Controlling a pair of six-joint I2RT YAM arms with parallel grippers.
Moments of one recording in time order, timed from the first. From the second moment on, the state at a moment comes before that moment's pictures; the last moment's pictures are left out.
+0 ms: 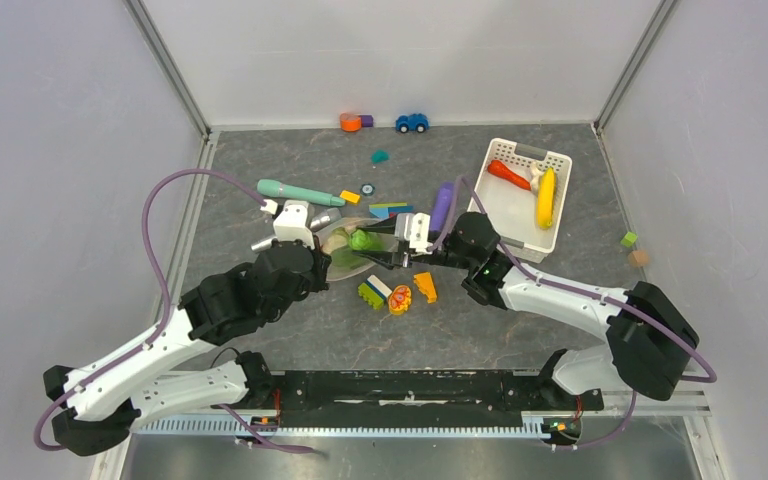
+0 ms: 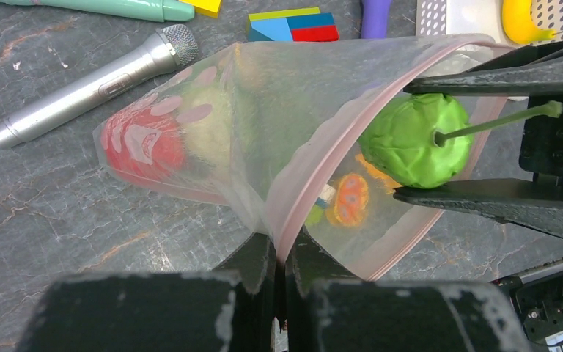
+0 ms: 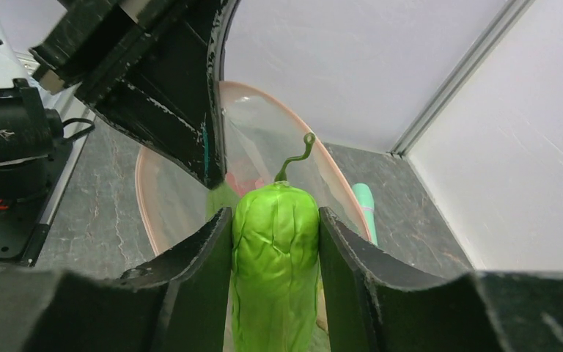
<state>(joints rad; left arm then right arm) -1.02 0.81 0.99 -0.77 -0.60 -0.61 0.86 1.37 0.78 0.77 -0.59 -0.29</state>
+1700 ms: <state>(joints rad) -1.02 0.82 0.99 -0.77 -0.60 -0.61 0.24 1.41 1.12 0.11 0.09 0.09</state>
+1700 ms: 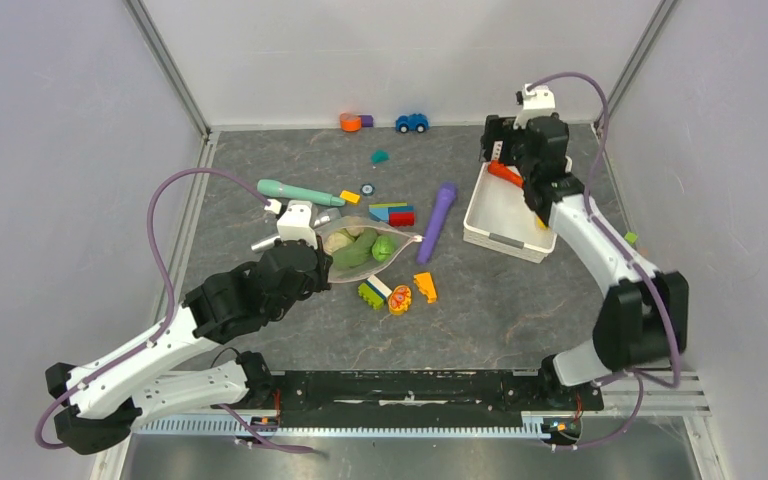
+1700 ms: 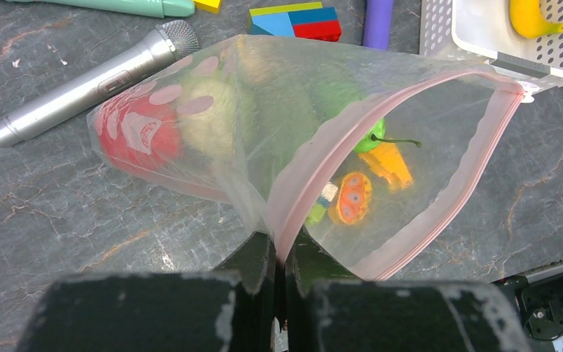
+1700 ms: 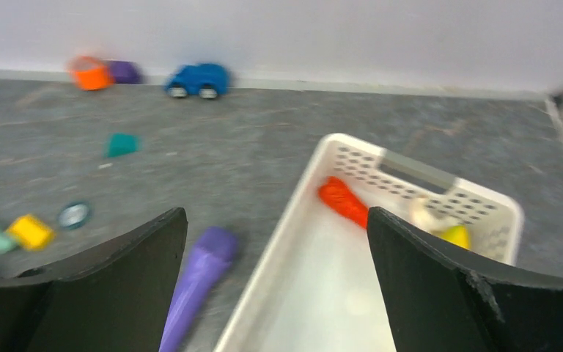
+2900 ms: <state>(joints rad) -1.02 0.84 0.99 -0.77 -0.60 -0.61 0.01 1.98 1.22 0.18 0.45 -0.12</state>
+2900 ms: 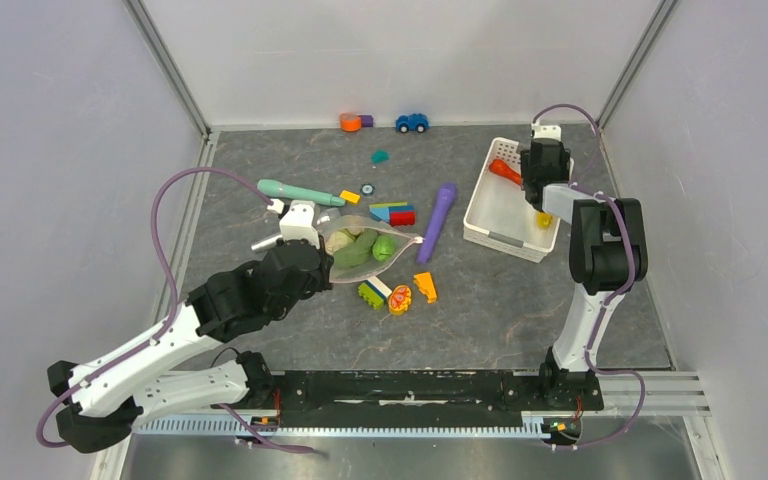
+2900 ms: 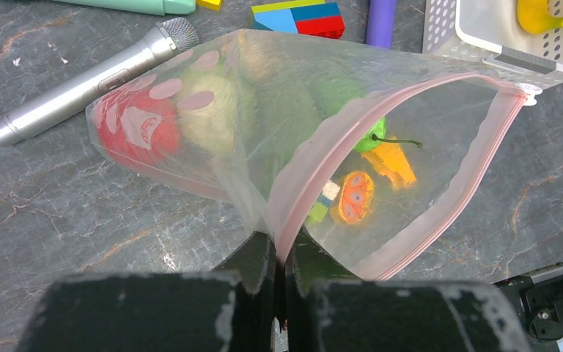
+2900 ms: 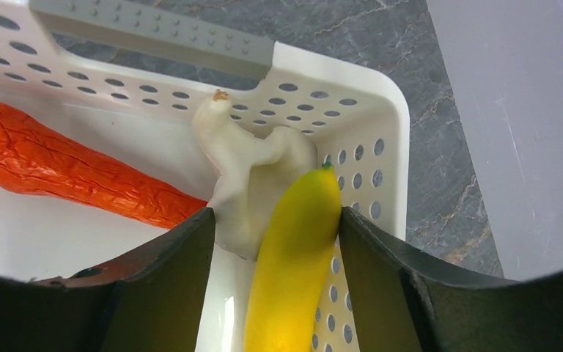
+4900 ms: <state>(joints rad) -1.01 0.84 0.99 -0.77 -0.61 -0.61 0.23 1.14 0.68 0.91 -0.61 -0.01</state>
